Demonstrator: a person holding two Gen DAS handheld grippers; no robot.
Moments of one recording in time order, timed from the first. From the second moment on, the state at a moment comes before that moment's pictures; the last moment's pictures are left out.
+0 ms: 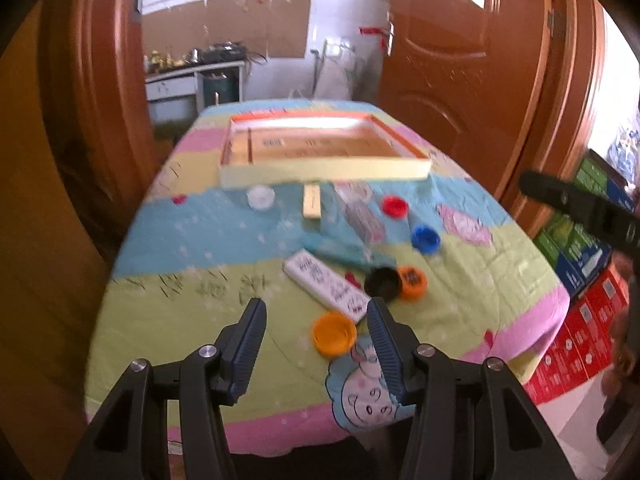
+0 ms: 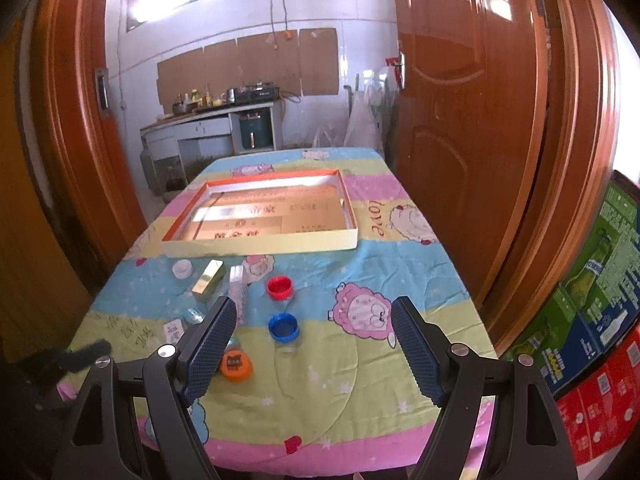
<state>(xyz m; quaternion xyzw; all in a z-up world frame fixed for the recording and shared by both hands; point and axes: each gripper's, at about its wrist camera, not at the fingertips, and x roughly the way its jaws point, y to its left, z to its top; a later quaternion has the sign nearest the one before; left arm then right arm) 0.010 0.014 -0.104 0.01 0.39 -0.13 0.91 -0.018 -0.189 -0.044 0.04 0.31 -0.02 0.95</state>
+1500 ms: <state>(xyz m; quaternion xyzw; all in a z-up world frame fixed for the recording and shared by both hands) 0.047 0.033 -0.113 0.02 0.36 -0.11 0.93 0.076 -0.167 -0.149 -0.02 0.43 0.05 0.90</state>
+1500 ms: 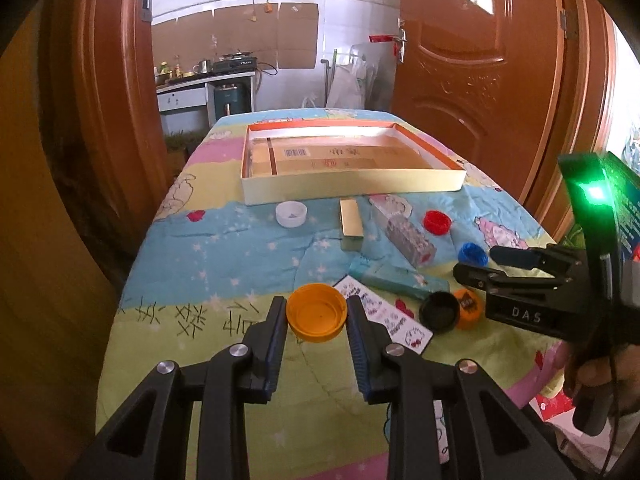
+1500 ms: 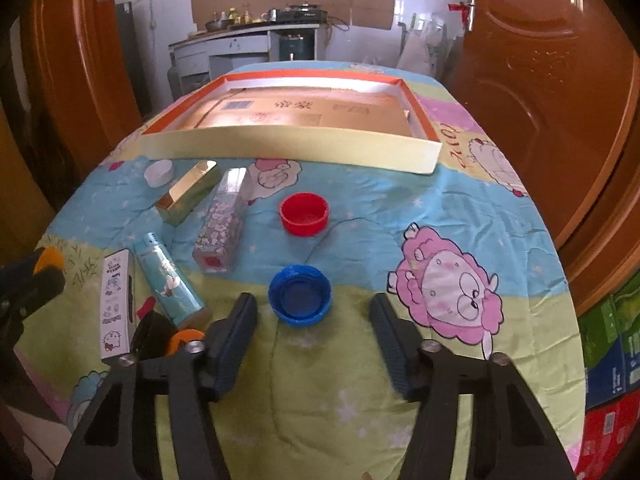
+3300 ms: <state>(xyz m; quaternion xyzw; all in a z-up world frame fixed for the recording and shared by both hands) 0.149 0.004 -0.052 -0.01 0.35 -0.11 0.93 0.113 -0.185 -0.058 0.03 0.37 0.07 0.93</state>
